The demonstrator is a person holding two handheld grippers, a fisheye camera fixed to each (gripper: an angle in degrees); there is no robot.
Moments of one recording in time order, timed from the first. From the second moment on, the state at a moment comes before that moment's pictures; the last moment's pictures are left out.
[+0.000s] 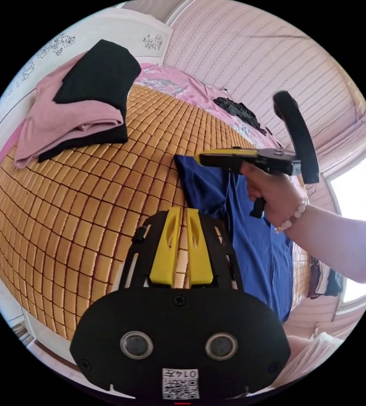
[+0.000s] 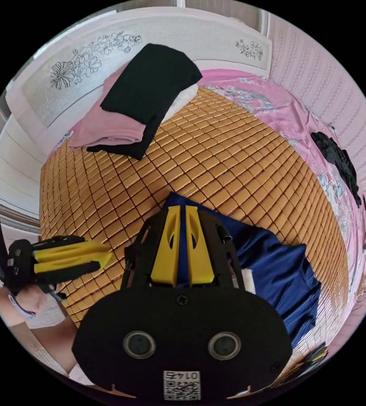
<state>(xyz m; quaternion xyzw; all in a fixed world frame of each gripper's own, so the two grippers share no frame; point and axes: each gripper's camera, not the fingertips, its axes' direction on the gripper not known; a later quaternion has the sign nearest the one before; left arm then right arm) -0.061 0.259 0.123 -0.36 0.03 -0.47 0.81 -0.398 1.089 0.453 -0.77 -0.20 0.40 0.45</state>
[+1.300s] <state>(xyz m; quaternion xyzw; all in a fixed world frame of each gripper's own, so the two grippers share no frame) 0.275 -0.105 0.478 -0.29 0.30 -0.14 0.90 -0.138 0.885 -0.044 -0.73 0.38 0.53 0.20</state>
